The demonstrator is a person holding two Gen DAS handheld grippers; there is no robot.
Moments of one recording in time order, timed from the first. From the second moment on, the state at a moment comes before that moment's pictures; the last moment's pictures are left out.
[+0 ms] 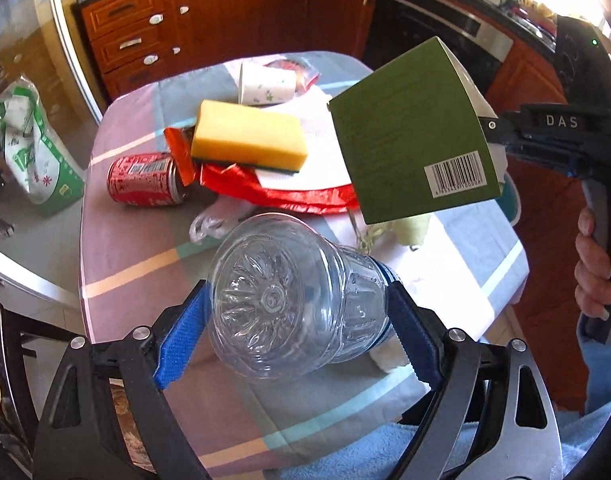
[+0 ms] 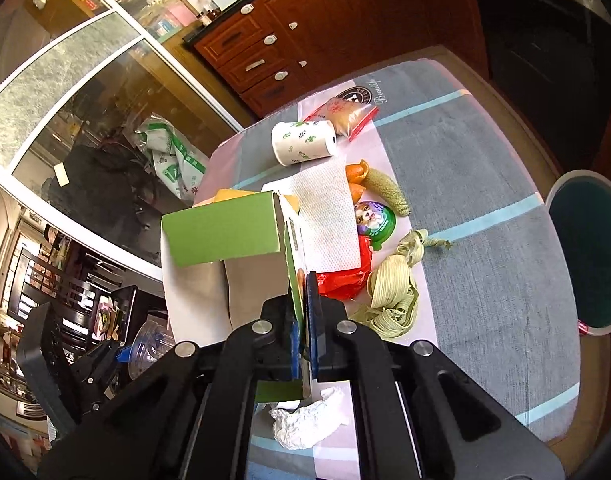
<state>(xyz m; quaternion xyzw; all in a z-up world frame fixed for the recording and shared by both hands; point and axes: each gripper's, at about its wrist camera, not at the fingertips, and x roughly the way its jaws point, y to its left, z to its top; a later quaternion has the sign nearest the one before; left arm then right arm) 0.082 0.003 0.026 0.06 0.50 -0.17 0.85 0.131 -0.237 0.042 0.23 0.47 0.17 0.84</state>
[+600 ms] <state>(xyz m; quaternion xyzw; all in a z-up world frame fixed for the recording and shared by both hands) 0.118 -0.083 0.106 0.07 0.42 -0.21 0.88 0.097 -0.381 0.085 0.28 0.38 0.06 0.88</state>
